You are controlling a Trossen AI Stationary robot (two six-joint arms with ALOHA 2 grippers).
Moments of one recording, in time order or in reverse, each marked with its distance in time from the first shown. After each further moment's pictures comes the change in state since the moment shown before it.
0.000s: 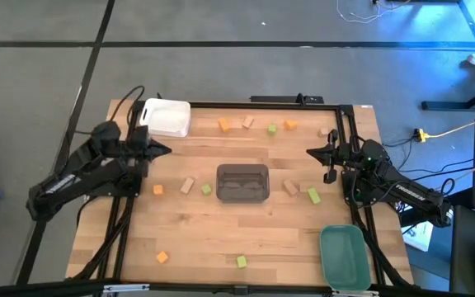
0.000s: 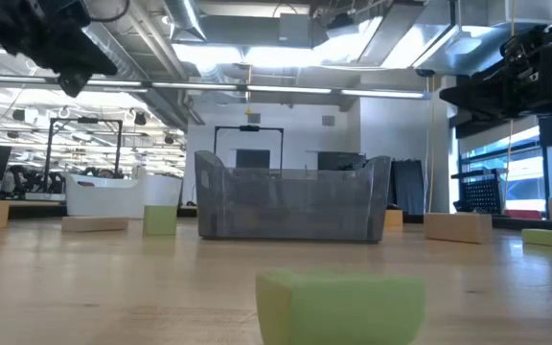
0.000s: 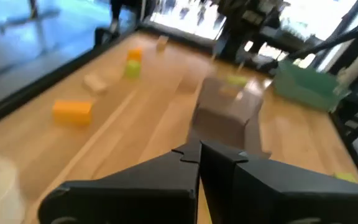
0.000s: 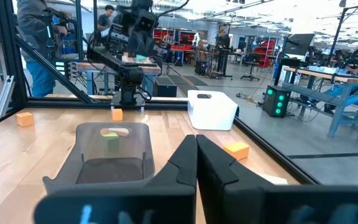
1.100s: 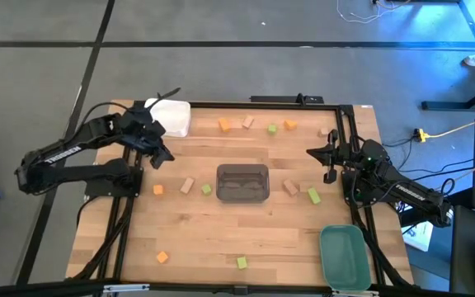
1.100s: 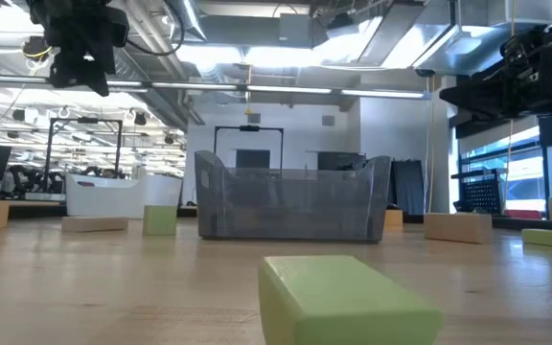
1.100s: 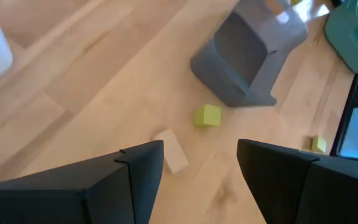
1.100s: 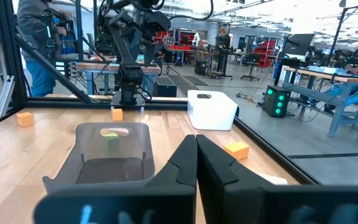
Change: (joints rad) left arm -0.151 0.509 0.367 -0.418 -0.120 -0.300; right arm 0.000 0.000 0.000 0.000 0.000 0.000
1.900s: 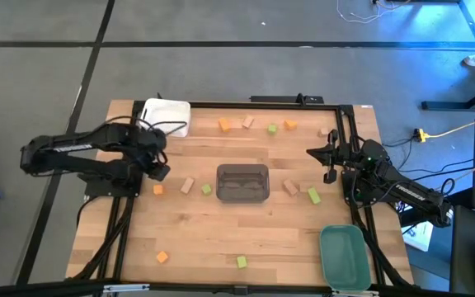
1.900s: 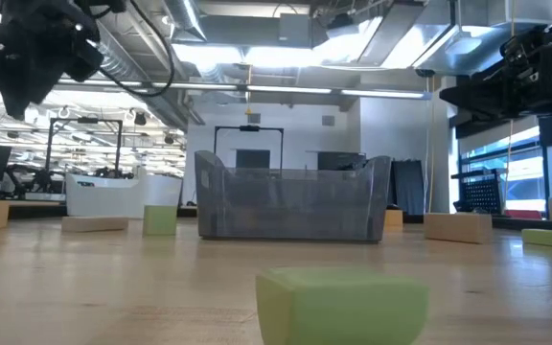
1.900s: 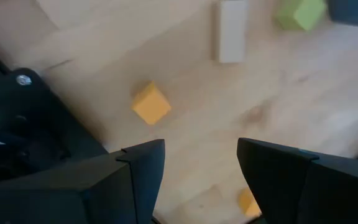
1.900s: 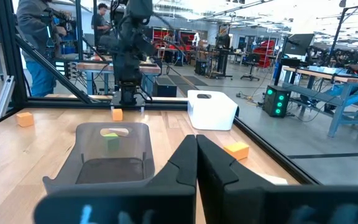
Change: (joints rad) left arm -0.300 0.150 -0.001 -0.302 -0.093 -0.529; right arm 0.000 0.000 0.000 0.000 0.000 0.000
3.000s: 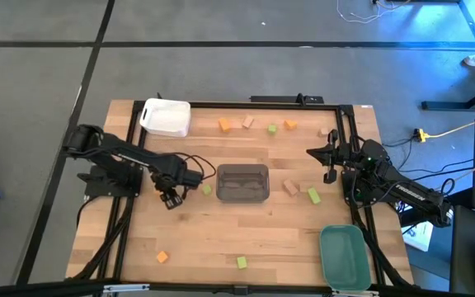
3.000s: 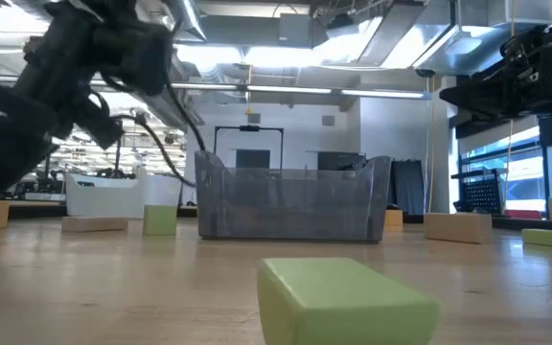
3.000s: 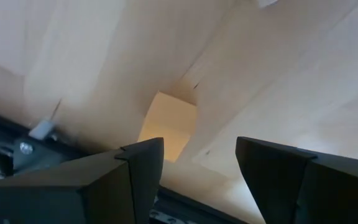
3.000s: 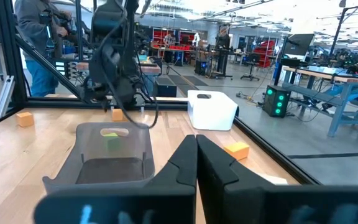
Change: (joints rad) left arm -0.301 0.648 0.000 0.092 -0.110 0.294; right arm 0.000 0.000 0.000 0.000 0.000 0.000
